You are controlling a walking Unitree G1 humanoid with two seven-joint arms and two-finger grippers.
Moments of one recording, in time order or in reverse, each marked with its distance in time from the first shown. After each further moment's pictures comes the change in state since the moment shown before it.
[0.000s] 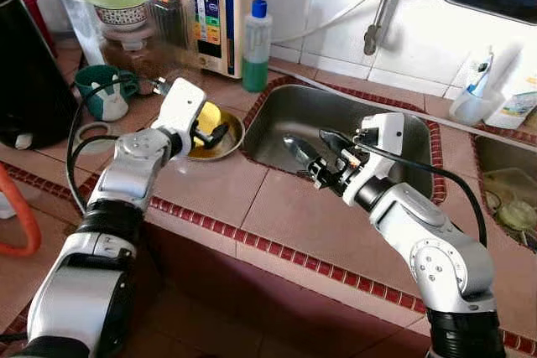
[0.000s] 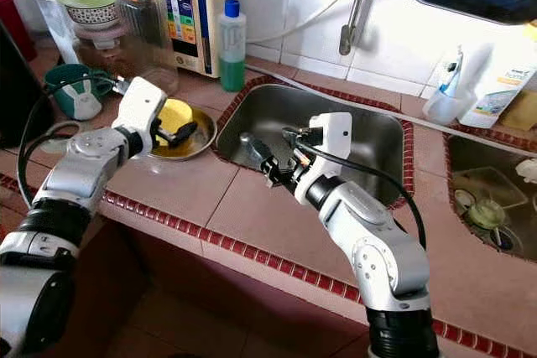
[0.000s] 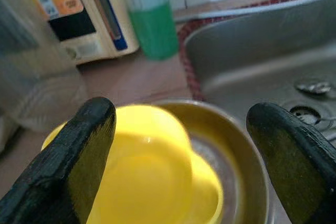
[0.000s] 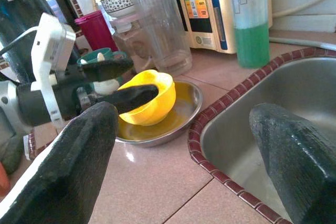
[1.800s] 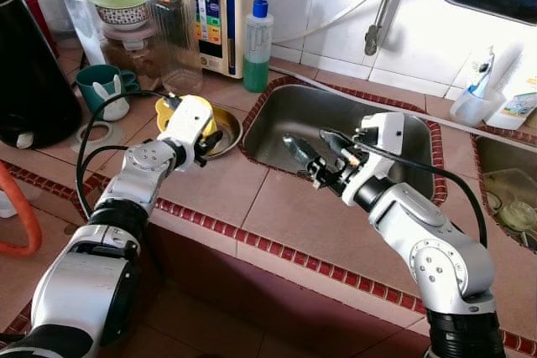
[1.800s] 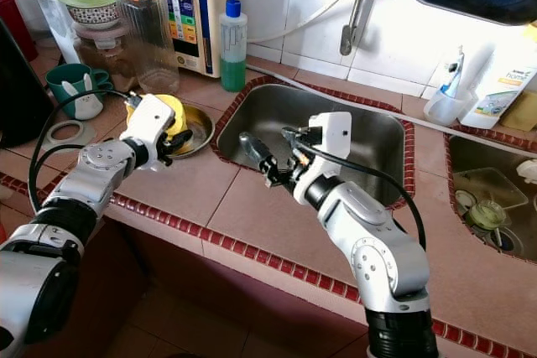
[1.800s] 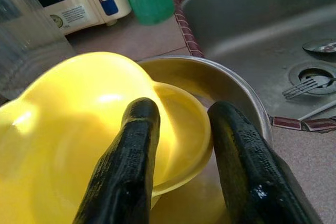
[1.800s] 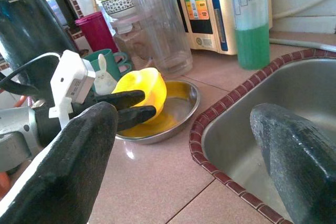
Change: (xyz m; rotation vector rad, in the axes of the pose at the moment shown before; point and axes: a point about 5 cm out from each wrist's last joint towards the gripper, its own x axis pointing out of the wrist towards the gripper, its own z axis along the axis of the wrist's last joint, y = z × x) left arm 0.003 -0.002 -0.035 0.061 0.074 -0.012; right arm -0.001 0.002 0.001 -0.001 -0.003 -0.002
